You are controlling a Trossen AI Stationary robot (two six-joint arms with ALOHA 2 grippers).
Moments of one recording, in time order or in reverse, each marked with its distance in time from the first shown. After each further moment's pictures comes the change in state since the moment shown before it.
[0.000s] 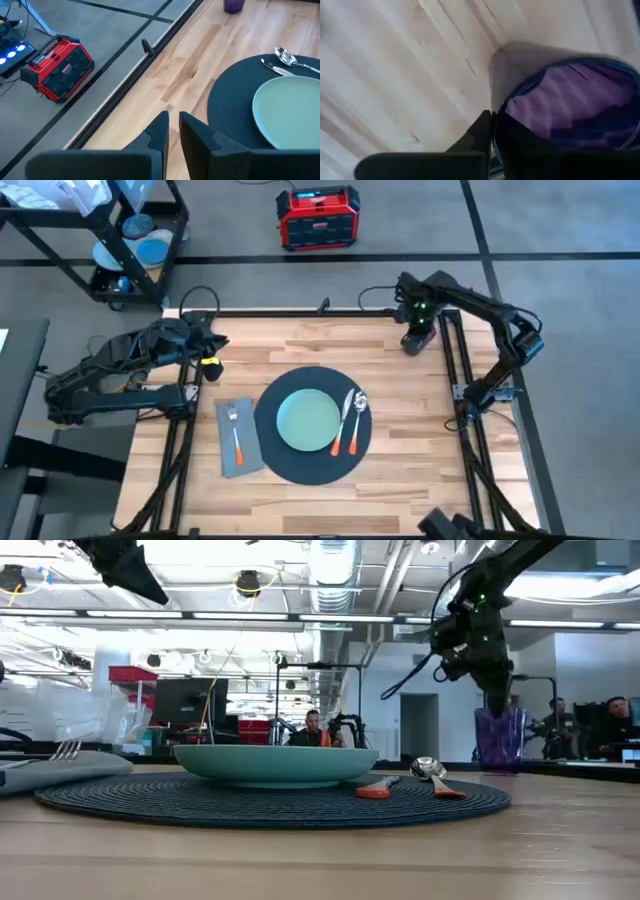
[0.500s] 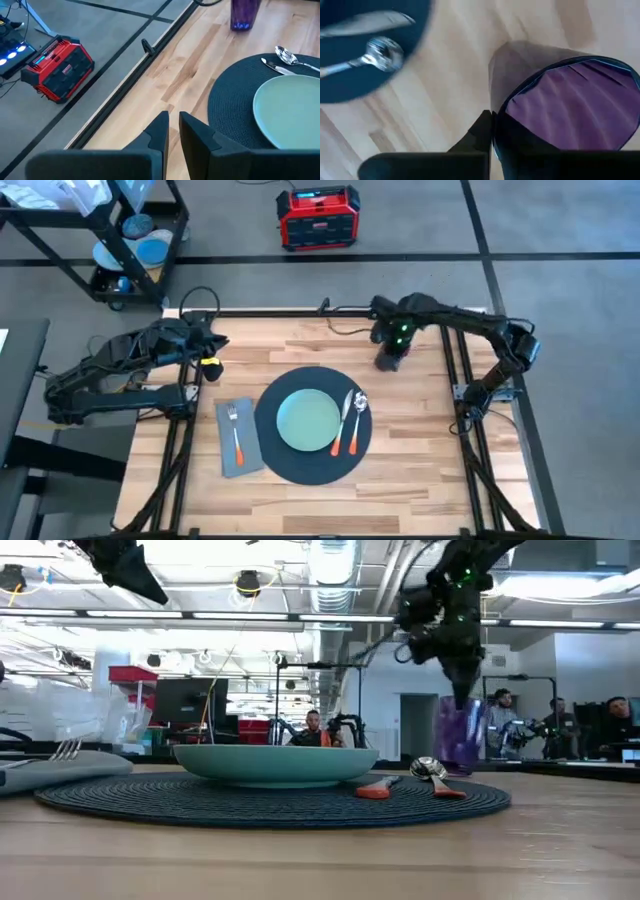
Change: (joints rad) left arm 0.000 0.000 0.000 -0.001 0.000 0.000; right arm 0.357 -0.006 0.000 0.151 -0.081 0.204
